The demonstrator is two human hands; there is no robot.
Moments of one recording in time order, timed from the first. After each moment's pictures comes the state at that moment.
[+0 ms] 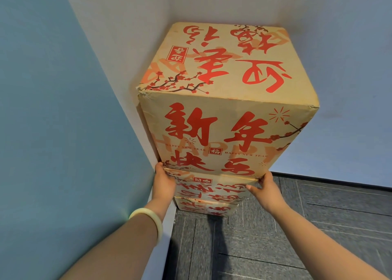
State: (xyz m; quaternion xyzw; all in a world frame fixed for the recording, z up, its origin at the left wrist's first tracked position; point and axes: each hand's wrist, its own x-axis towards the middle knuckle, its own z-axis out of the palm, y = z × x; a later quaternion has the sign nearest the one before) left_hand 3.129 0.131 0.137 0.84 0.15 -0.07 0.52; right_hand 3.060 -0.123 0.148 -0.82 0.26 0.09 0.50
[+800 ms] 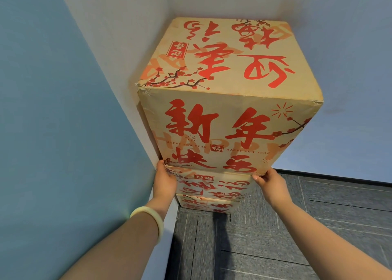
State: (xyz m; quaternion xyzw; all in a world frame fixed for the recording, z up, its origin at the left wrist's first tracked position) left_hand 3.127 0.131 0.136 0.84 0.14 -0.06 0.52; right_hand 3.063 -0.128 0.151 -0.83 0.29 0.04 0.47
